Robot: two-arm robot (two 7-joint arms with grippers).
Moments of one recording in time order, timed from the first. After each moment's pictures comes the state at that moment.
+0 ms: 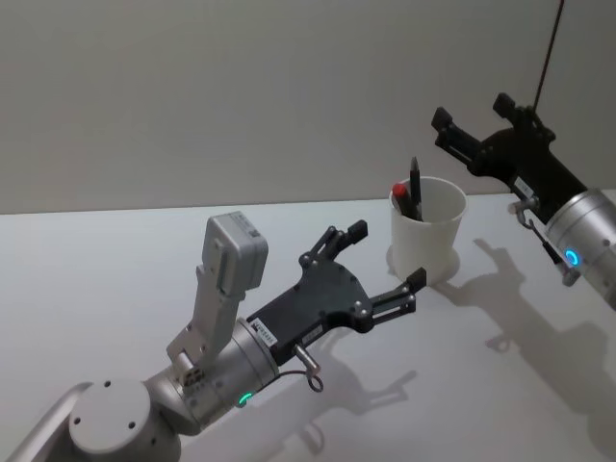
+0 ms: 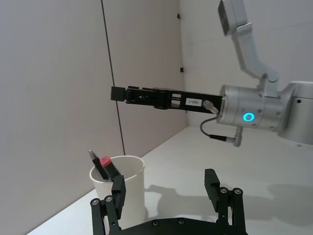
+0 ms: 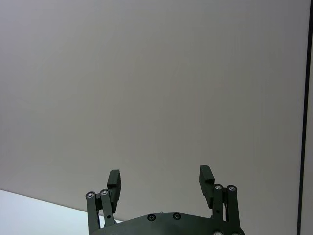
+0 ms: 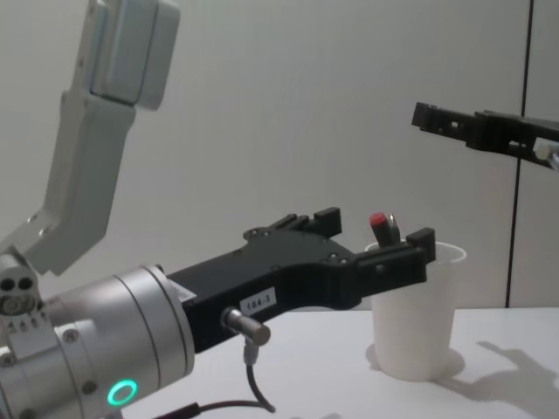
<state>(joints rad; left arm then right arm) -0.12 0.32 0.41 -1.65 -0.37 -0.09 -0.50 0.28 0.32 -0.30 -1.60 0.50 0.03 0.17</state>
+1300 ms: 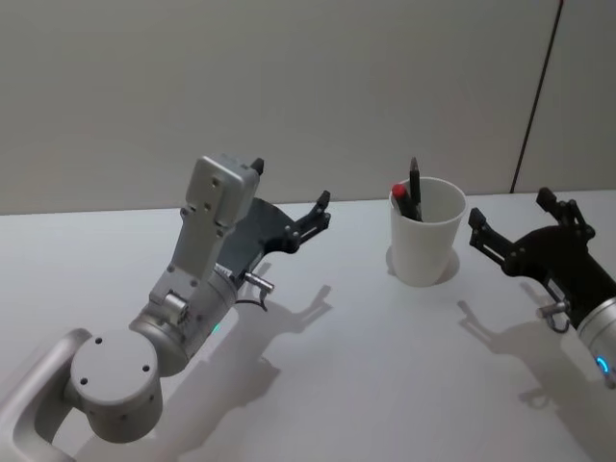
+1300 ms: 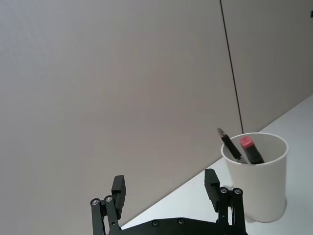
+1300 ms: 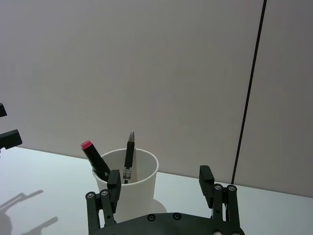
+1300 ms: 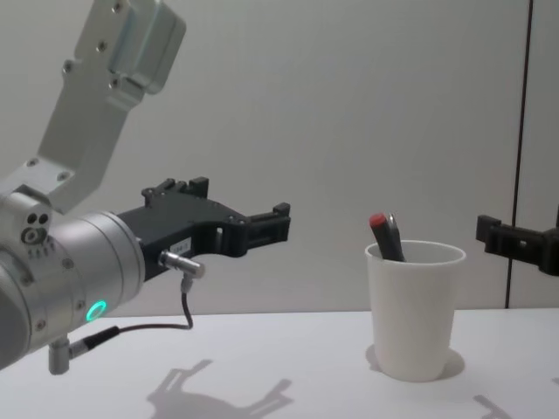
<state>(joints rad) -0.23 0.38 0.45 -1.63 -0.21 0.01 -0.03 -0.01 0.34 -0.23 -1.77 0.29 0.03 0.07</state>
